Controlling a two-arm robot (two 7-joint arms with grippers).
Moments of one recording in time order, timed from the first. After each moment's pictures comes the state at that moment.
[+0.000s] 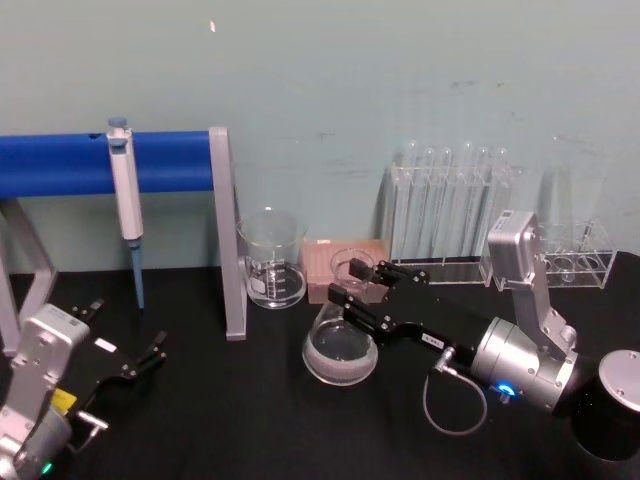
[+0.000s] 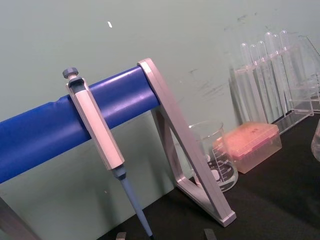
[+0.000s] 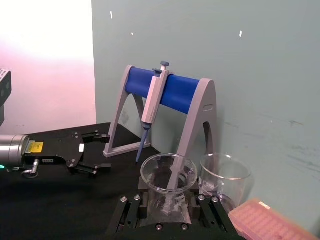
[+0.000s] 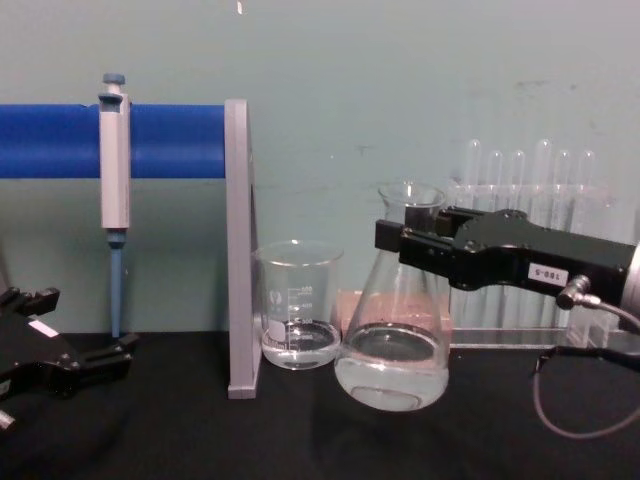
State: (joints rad) left arm -0.20 0.60 0.45 -1.41 -0.25 -0.12 0.03; right arm 0.43 0.39 -0.48 -1.31 0.47 -0.12 0.62
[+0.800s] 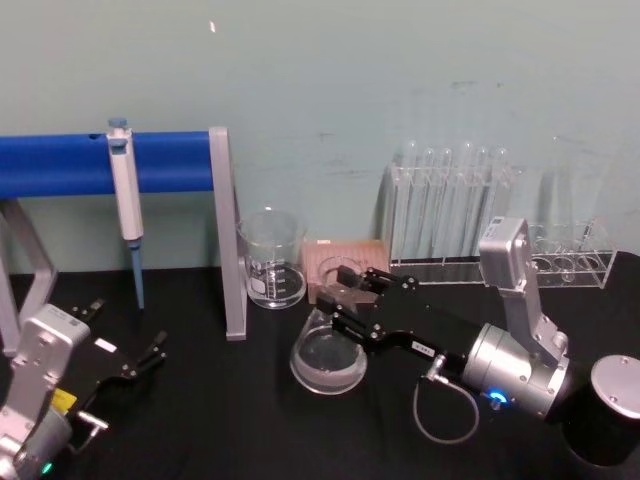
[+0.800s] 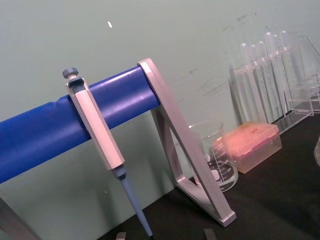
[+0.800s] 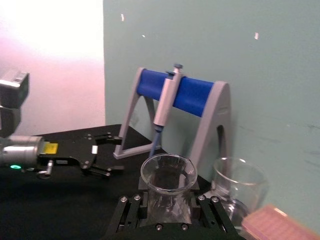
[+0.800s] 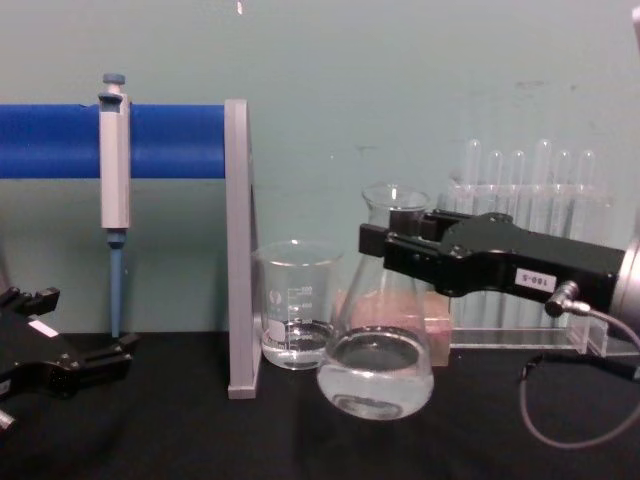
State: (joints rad) left arm -0.20 0.60 0.45 -1.41 -0.25 -0.12 0.03; right arm 0.42 0.38 -0.49 -1.33 0.47 -0.12 0.64
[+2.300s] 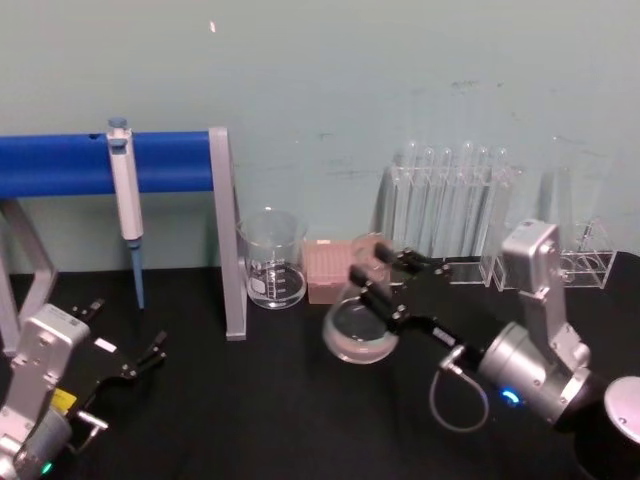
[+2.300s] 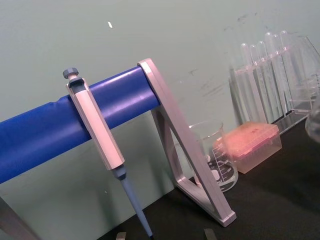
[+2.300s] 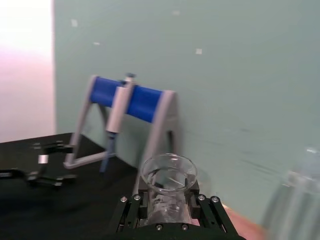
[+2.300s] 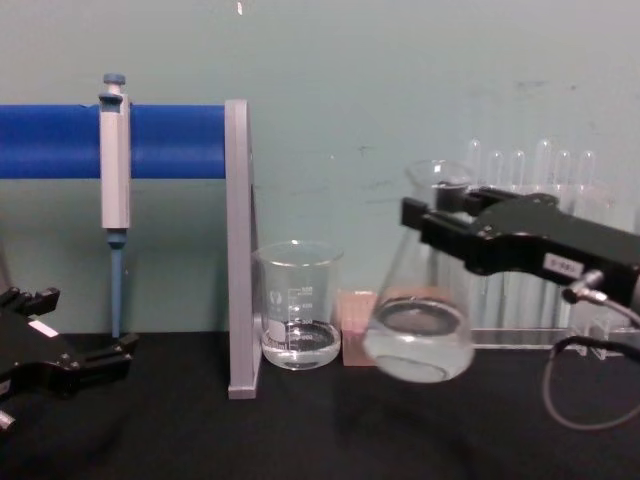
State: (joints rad) left arm -0.20 0.60 0.45 -1.41 -0.25 -0.12 0.03; right arm 0.34 0.37 -0.43 -1.41 0.39 -0.17 0.44
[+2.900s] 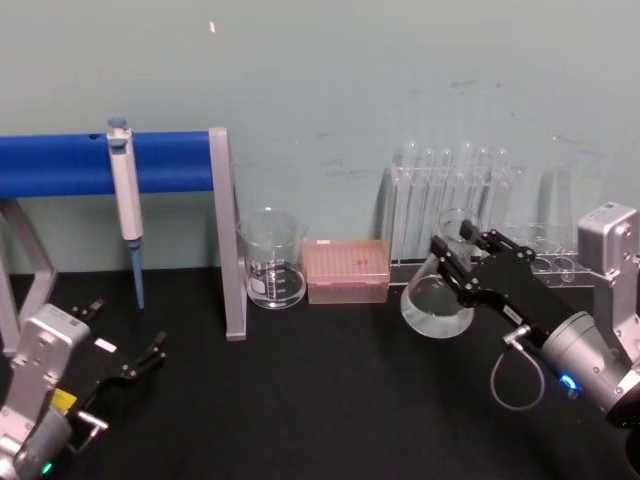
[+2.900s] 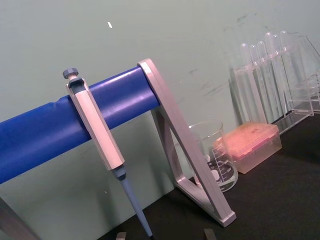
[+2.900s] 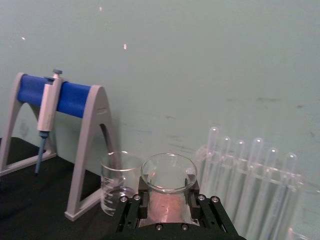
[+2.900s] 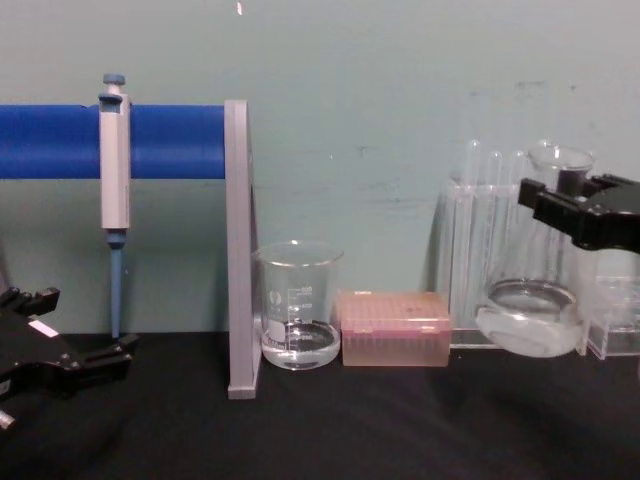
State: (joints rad) left arm -0.20 0.60 0.45 -1.41 -0.25 -0.12 0.03; right arm 0.27 0.38 -0.28 -1.45 0.36 -0.12 0.32
